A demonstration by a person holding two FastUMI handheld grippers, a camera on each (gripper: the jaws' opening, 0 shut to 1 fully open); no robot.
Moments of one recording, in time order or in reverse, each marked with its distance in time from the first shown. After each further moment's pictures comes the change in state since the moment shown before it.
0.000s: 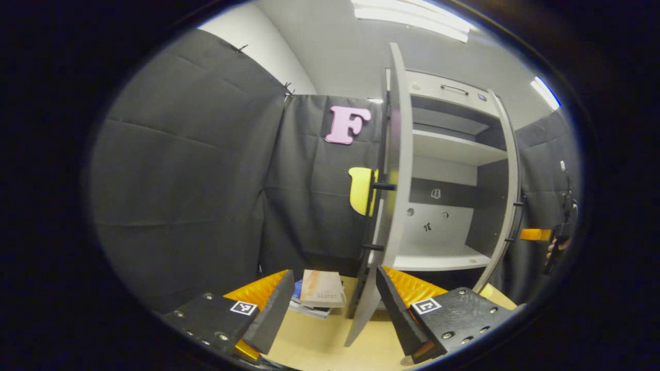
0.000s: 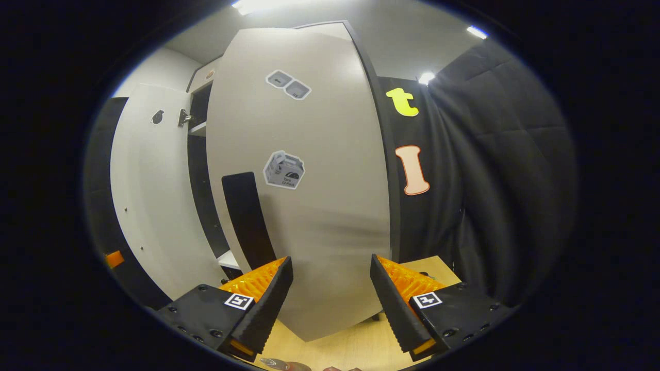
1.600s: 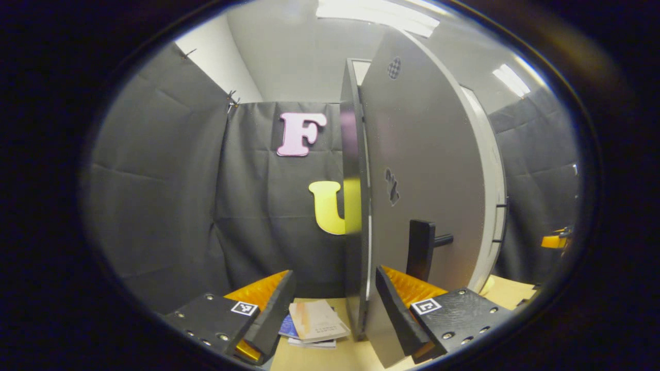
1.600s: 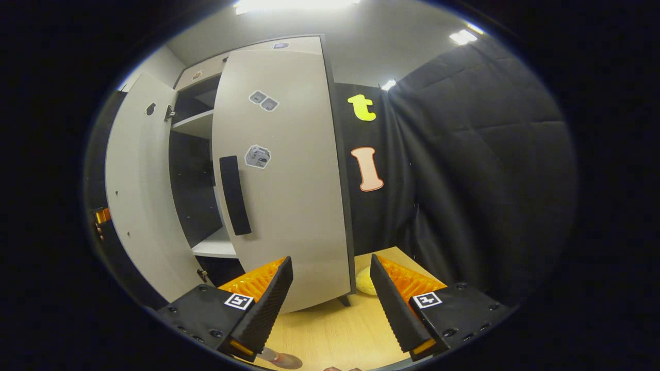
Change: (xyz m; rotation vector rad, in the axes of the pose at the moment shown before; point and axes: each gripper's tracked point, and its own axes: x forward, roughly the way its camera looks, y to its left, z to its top) left arm 0.126 -0.036 0.059 0.148 -0.043 -0.304; right arm -0.076 -0.033 -0.038 0.001 -0.038 -0.210
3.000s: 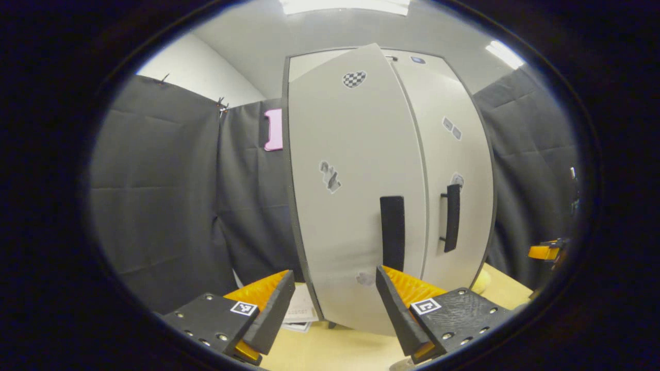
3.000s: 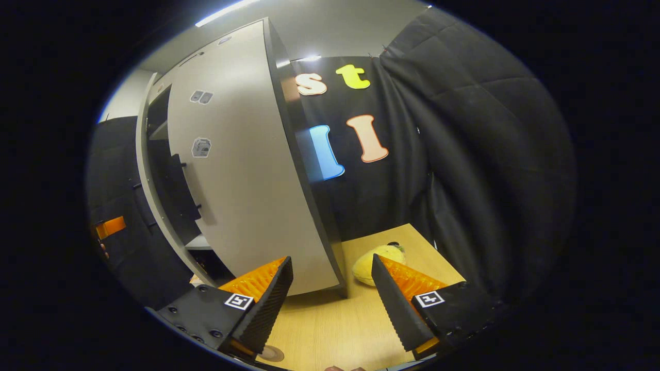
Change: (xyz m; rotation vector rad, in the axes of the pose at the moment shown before) left arm -0.033 -0.177 -0.006 0.113 0.134 0.183; right arm 0.081 -0.095 -0.030 0.092 0.158 0.148
